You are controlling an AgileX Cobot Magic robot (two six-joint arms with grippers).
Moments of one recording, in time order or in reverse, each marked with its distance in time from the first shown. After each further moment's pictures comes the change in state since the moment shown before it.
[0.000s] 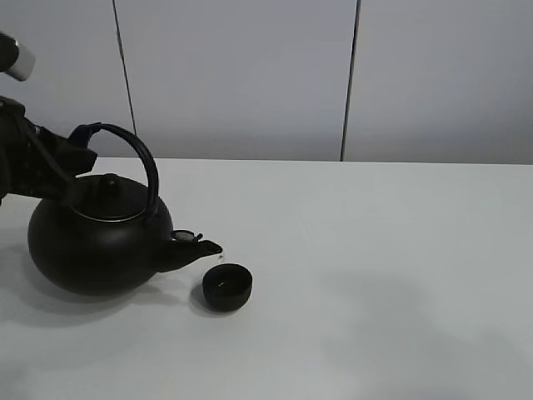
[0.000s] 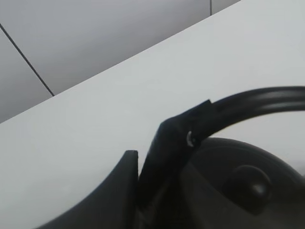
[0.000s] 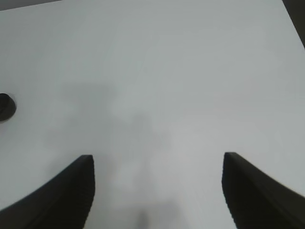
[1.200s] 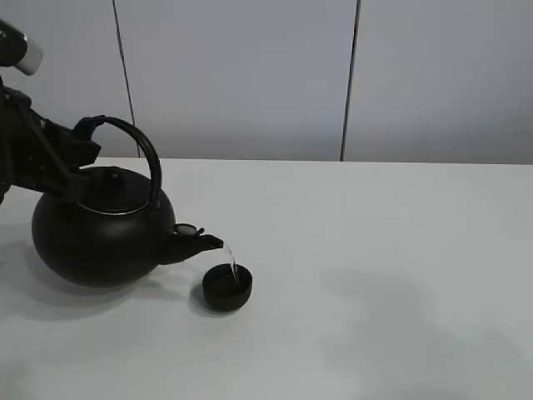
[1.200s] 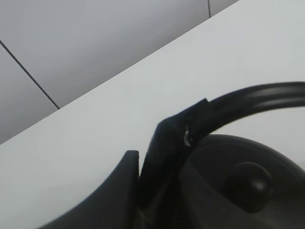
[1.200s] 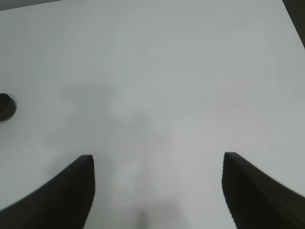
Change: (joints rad) left arm 0.000 0.000 -0.034 0.023 0.024 0.043; right arm 0.000 0.000 0.000 0.000 0.000 0.000
